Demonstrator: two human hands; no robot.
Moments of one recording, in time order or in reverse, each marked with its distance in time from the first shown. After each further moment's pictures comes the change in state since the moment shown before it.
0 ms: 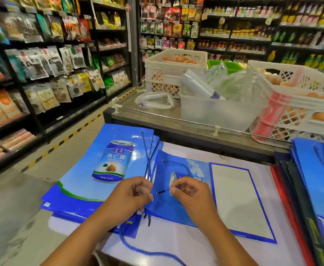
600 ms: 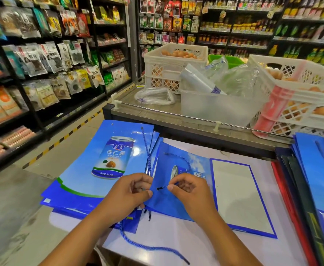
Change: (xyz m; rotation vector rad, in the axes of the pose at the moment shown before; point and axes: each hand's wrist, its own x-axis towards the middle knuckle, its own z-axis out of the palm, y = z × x) left_hand -0.001 -0.006 0.000 -0.070 -0.025 0.016; right_hand 0.000 0.002 0.003 -0.060 -0.024 -0.004
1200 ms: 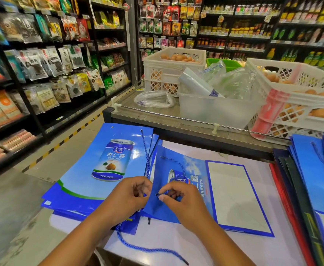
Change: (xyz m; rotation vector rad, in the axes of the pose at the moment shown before) left_hand 0.000 0.004 0.001 0.233 -0.023 0.046; right_hand -0.010 -0.002 0.011 -0.123 -0.121 -0.026
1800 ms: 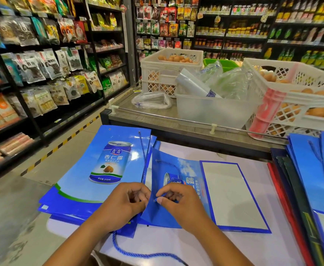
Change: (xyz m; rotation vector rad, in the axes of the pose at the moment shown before) left_hand -0.008 0.000 -0.002 -0.040 -0.044 0.041; right_hand 0.004 0.004 0.003 0.008 0.003 0.015
